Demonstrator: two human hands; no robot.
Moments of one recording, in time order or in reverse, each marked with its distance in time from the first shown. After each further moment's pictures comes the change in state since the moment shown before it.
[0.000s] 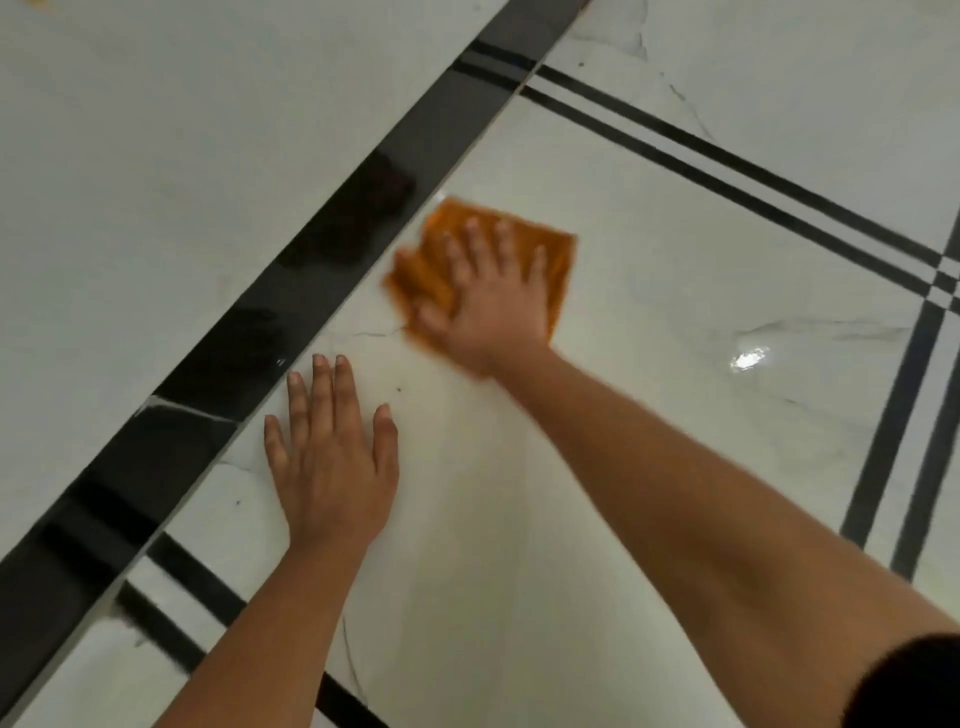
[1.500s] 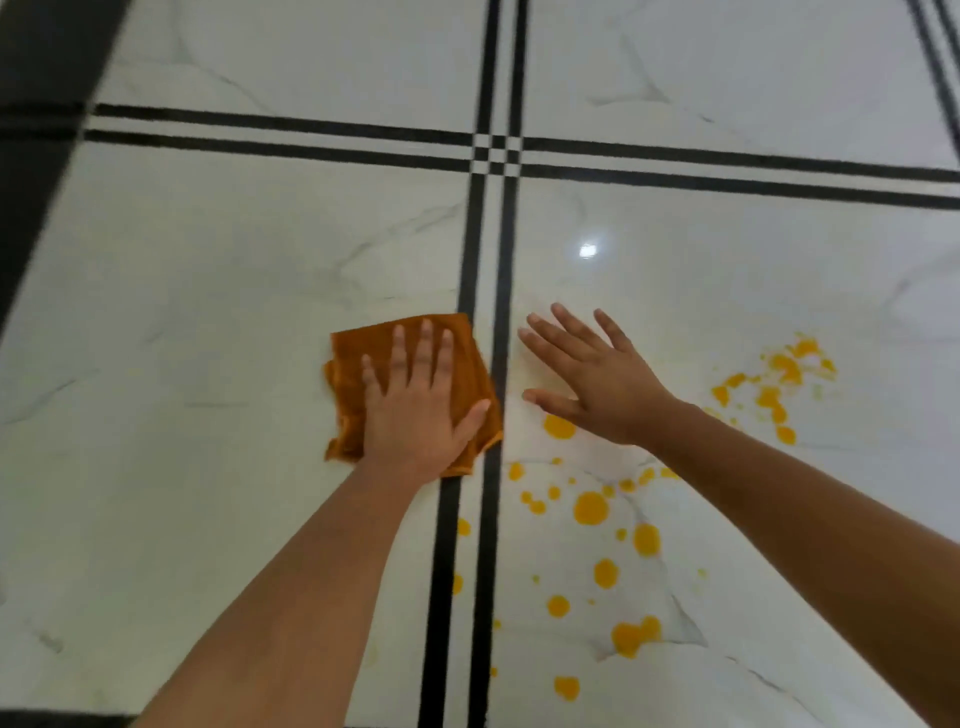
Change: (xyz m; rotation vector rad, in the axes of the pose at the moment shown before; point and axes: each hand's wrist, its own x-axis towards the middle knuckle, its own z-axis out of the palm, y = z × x) left_hand -0.131 0.271 0.050 0.293 -0.227 0.846; right_hand -0.351 0.293 -0.032 -0.002 0.041 0.191
